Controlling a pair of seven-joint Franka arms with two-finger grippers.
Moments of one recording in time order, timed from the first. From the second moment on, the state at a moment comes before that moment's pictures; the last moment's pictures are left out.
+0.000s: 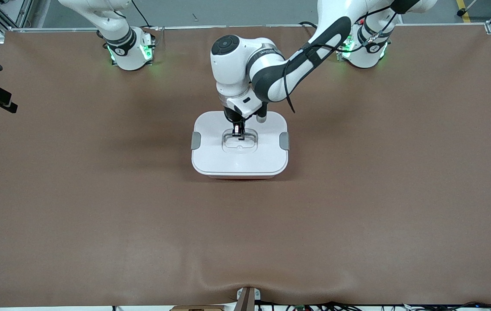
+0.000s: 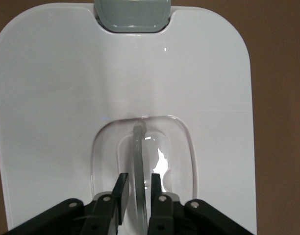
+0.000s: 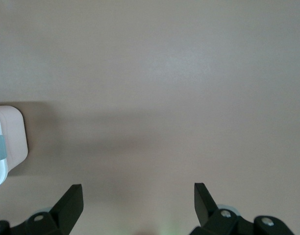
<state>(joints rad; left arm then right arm) -0.47 0.62 -0.60 -1.54 0.65 2.07 -2.74 -0.07 0.00 -0.03 -1.50 0.01 1.47 -0.06</state>
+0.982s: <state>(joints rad) -0.07 0.27 -0.62 -1.50 0.24 1.76 -1.82 -0.06 0.01 -0.02 -1.50 0.01 1.49 -0.04</state>
